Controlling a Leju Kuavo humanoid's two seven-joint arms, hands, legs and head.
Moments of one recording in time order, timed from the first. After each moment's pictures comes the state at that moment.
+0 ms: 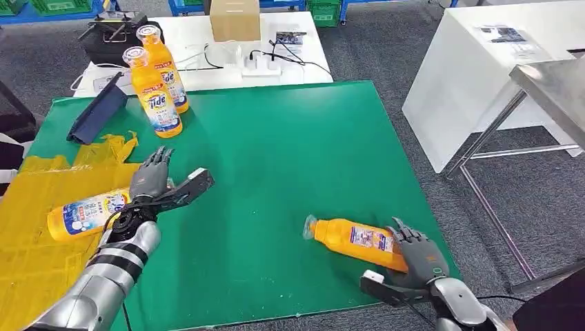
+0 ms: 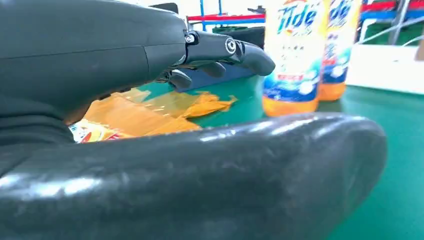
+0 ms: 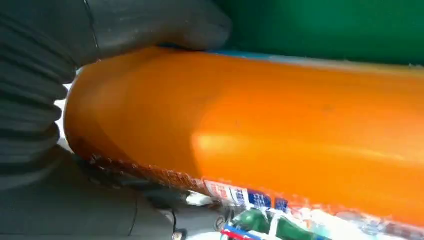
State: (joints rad) left arm -0.61 -0.05 -0.18 -0.65 -1.18 0.22 0.04; right arm 0.12 -0.50 0.34 -1.30 1.07 -0.07 0.09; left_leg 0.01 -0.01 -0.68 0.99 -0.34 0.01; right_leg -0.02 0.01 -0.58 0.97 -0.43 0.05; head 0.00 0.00
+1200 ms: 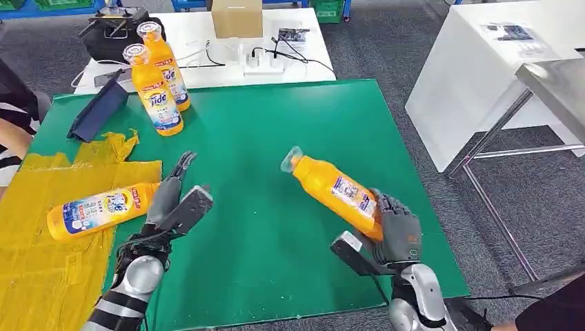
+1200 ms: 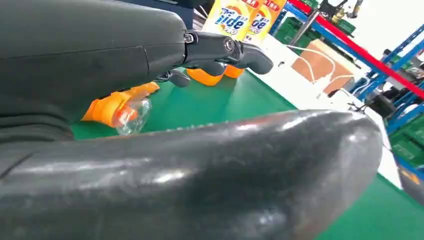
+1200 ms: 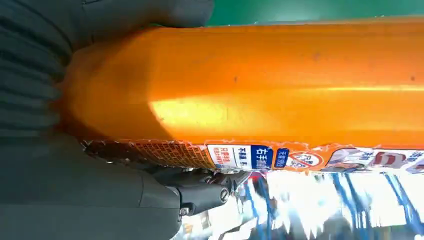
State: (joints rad) left arm -0.26 -0.05 -0.25 -1.27 -0.69 0.09 -0.12; right arm 0.10 -0.10 0.15 -1.43 1.09 -0.45 -0.07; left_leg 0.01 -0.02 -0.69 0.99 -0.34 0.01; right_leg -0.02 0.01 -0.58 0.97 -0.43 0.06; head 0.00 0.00
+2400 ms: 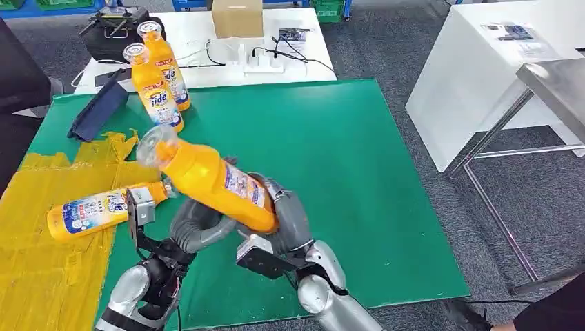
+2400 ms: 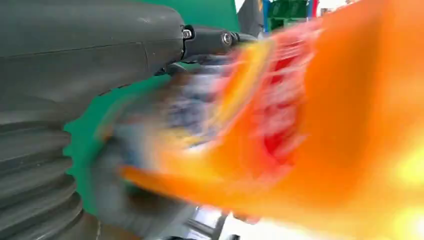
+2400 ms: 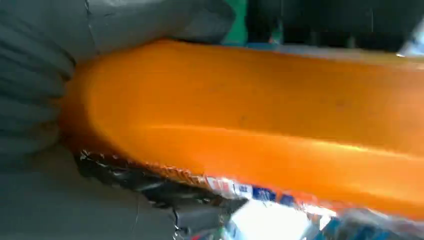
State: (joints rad) left arm -0.20 -0.05 -0.38 -1.44 0.36 -0.32 -0.20; right arm -0.21 0.16 0.55 -1.10 0.71 -0.32 -0.39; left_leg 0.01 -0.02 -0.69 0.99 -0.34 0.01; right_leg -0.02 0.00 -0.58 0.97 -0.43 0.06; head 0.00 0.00
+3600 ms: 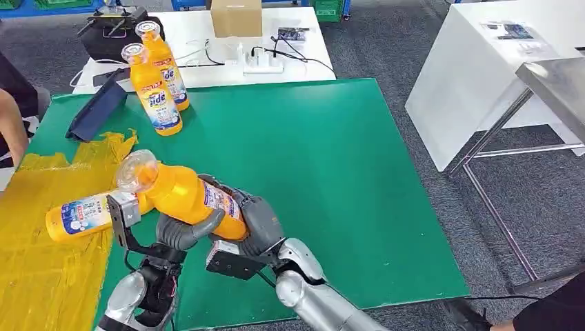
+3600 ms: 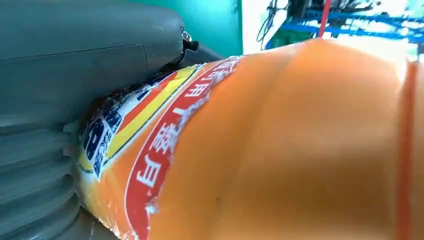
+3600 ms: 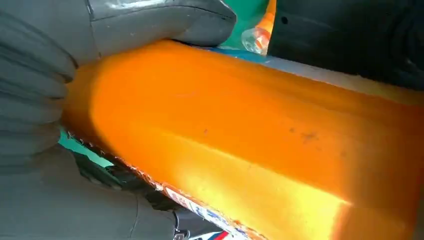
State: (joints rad) left arm -0.15 -0.05 -0.36 -1.46 0.36 -0.11 -0.28; right arm -0.33 0.22 0.67 -0.81 0.69 -0.32 -0.38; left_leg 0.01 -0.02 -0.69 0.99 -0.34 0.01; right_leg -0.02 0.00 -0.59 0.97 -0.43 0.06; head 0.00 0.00
